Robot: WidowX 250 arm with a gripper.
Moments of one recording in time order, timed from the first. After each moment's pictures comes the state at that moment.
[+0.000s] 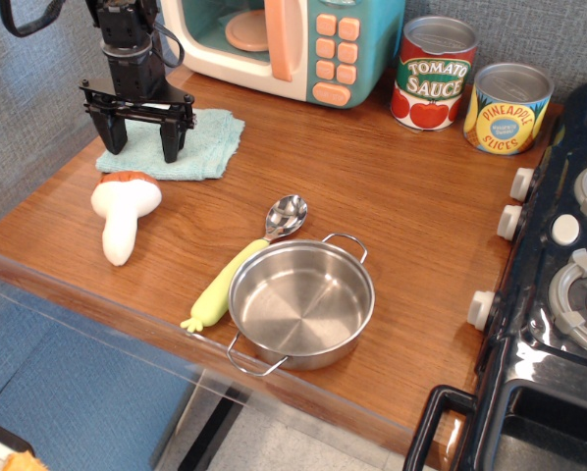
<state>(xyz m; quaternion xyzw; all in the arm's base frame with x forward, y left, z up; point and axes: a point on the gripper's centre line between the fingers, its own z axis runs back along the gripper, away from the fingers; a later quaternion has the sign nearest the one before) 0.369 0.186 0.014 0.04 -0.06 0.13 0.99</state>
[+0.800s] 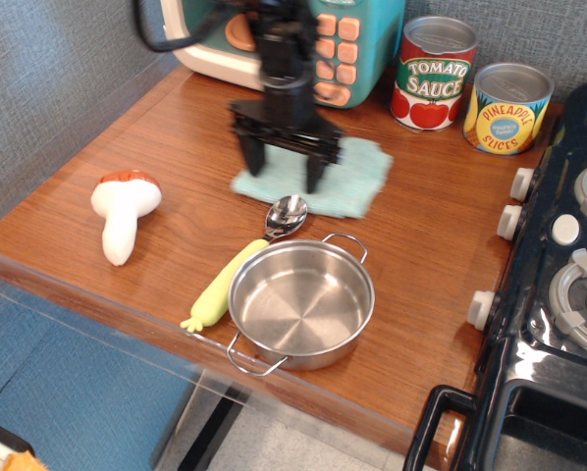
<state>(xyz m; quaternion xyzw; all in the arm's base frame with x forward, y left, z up) 0.391 0.030 0.014 0.01 -0.08 0.01 1.00</state>
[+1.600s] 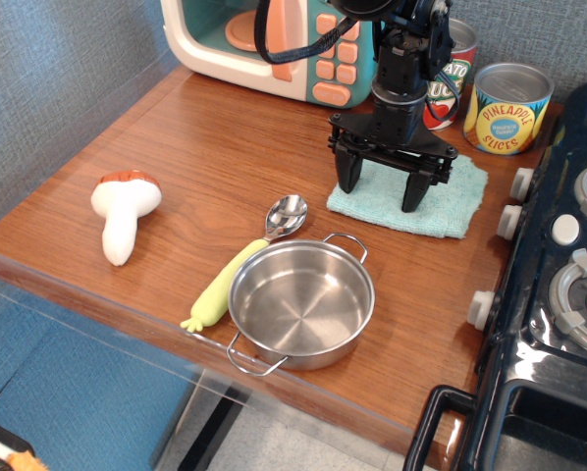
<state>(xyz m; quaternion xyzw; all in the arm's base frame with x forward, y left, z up) 0.402 -0.042 0.014 0.01 -0.07 0.00 1.00</state>
